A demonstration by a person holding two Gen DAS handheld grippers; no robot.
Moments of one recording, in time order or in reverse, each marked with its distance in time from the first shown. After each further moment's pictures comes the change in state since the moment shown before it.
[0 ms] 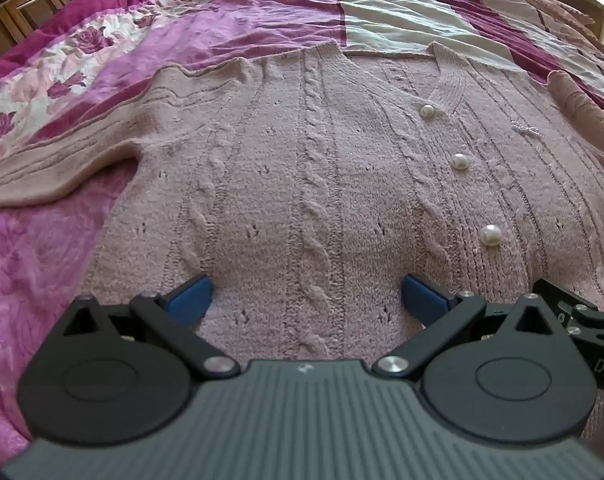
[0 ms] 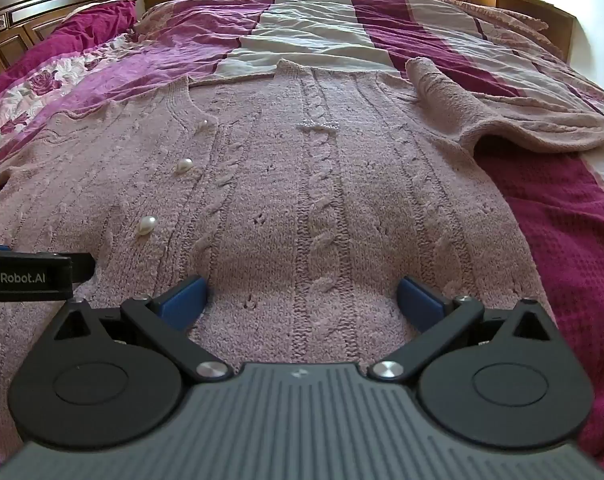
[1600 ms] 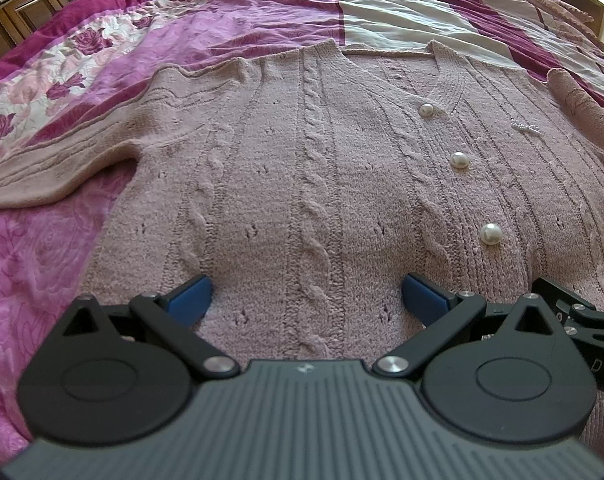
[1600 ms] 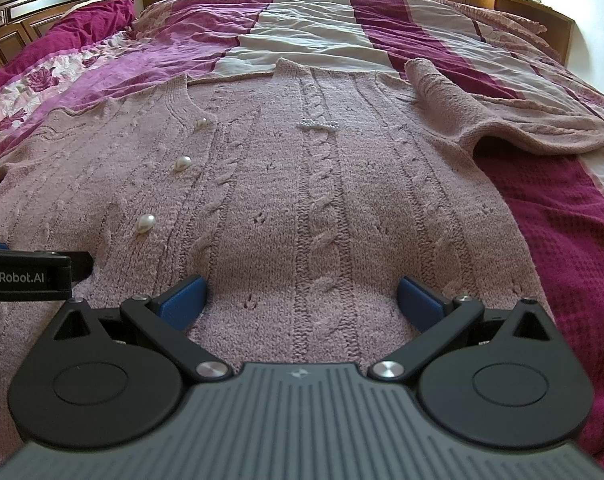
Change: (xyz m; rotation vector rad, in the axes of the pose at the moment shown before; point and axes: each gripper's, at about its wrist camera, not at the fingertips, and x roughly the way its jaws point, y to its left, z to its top) left arm 0.000 0.000 0.000 0.004 0.005 0.004; right arm 0.000 0.003 0.000 -0.006 0.001 -0.007
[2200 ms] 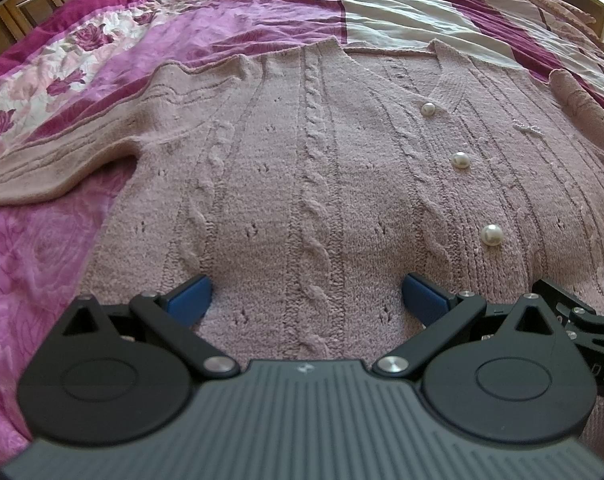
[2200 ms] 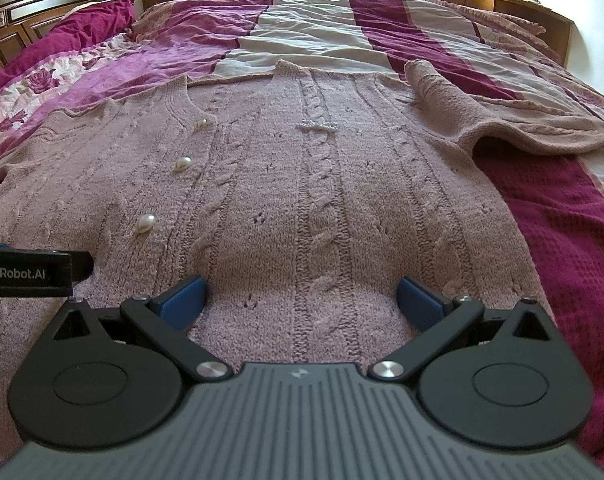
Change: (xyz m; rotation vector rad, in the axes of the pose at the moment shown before) left arm 0.001 0.000 -0.001 -0.009 0.008 -0.001; right arm 0.000 -0.001 -0.001 0.000 -0.007 0.002
